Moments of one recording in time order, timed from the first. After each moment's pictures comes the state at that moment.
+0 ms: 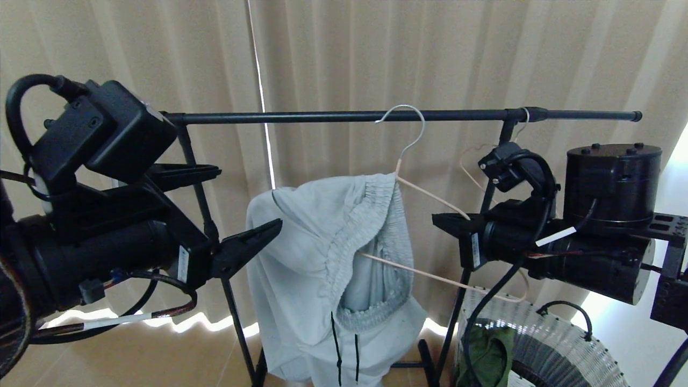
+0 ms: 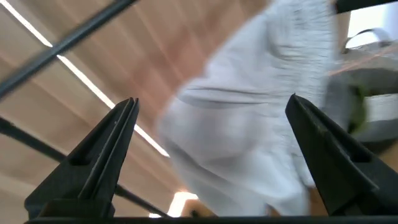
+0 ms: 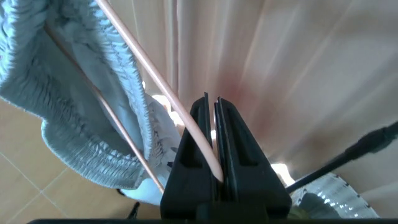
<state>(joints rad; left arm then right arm) -0.64 1.26 -0.80 -0.29 0.09 0.37 0.57 1.59 -0.82 -0.44 -0.04 0.03</state>
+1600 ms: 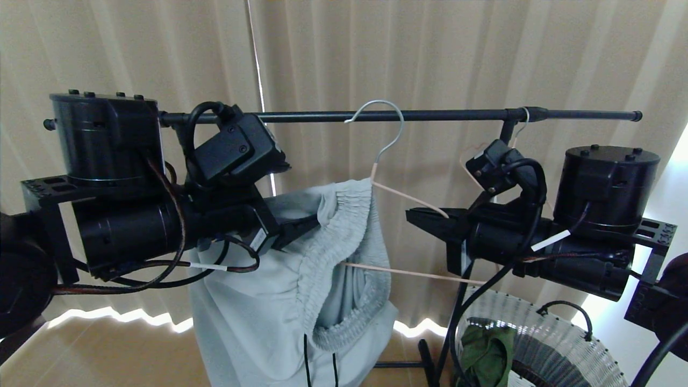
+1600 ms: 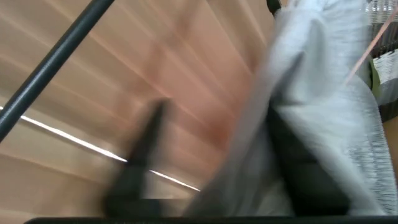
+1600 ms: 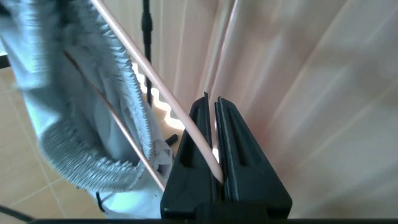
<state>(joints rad) -0.53 1.55 -0.94 -0.38 -0.19 0.64 0.59 1.64 -0.79 -0.64 0.20 -0.08</state>
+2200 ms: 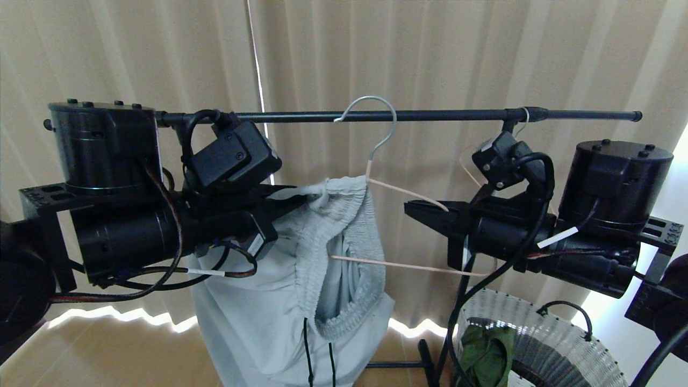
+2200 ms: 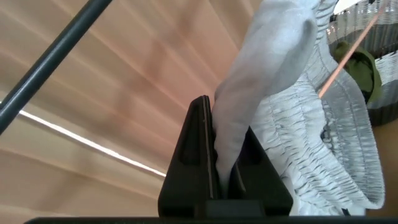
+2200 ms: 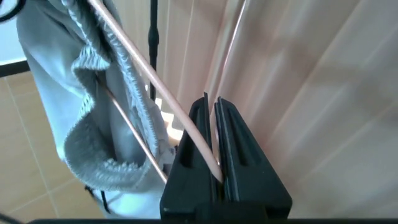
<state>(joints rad) -0.52 1.54 -0.90 -0.40 -0.19 0.64 0.59 1.64 -0.79 -0.70 0.23 -0.08</state>
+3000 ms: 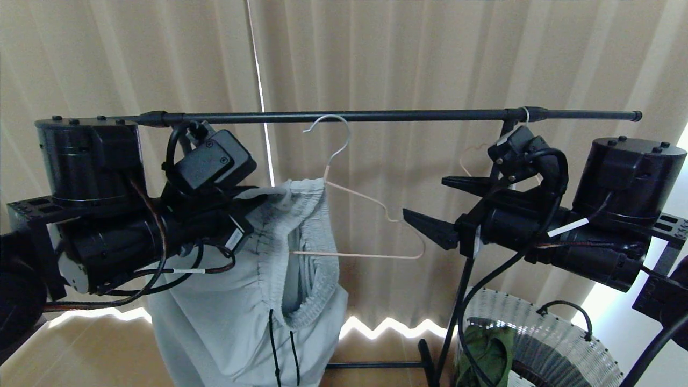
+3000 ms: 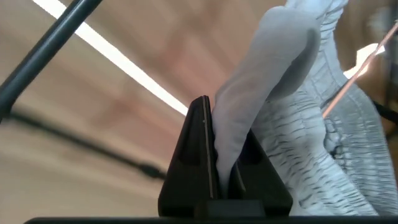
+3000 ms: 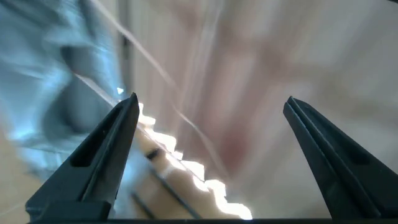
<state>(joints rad) -0.45 1.53 -0.83 -0.45 0.03 0.62 0.52 1.63 -0.77 -0.71 0.18 -0.13</state>
